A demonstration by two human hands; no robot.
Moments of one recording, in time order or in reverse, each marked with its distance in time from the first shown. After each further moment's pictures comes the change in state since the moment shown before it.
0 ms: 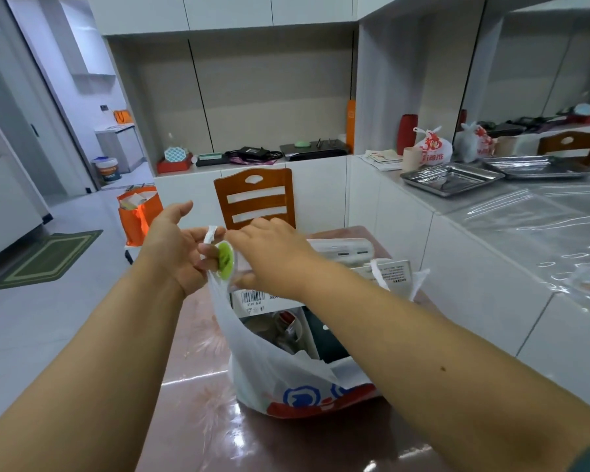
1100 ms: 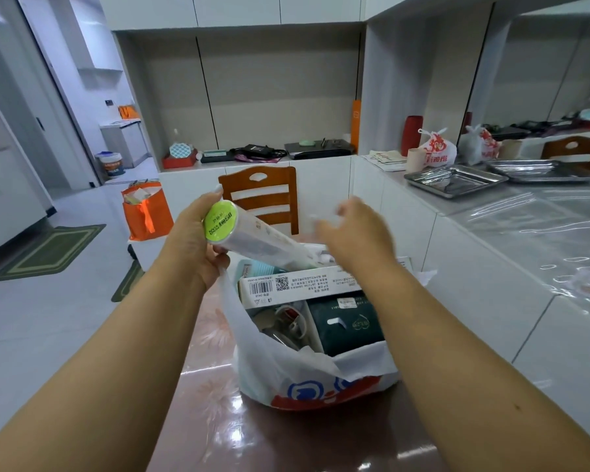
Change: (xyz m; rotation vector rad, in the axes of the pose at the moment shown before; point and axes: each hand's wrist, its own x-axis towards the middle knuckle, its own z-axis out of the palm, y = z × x) left_hand -0.015 -0.012 0.022 0.004 0.203 0.254; right_hand -0.051 0.034 -0.030 0.454 0.197 0.860
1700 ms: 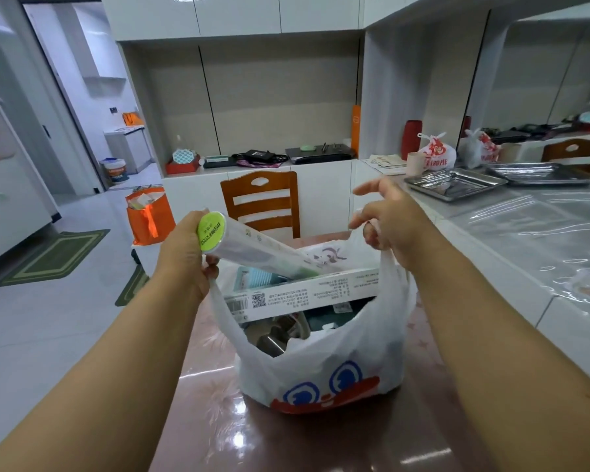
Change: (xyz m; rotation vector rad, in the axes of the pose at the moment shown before) left_hand 0.000 -0.004 -0.012 0.066 0.120 0.025; right_hand 0.006 0.011 -0.054 0.576 -0.177 0.113
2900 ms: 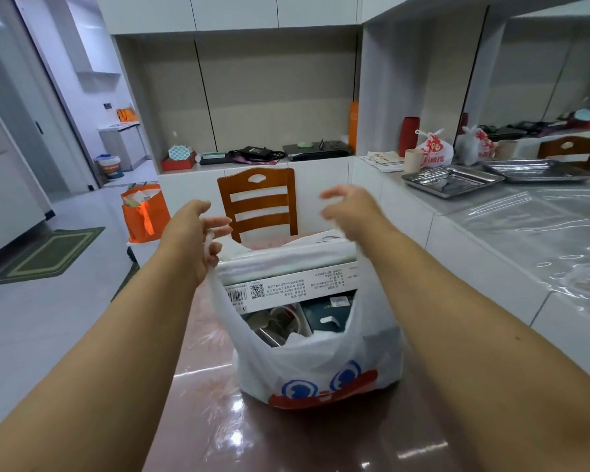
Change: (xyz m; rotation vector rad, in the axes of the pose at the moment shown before) left_hand 0.009 0.014 0.002 0.205 -0.106 -0.095; right_hand 0.037 0.009 0.038 -0.163 -0.036 -0.058
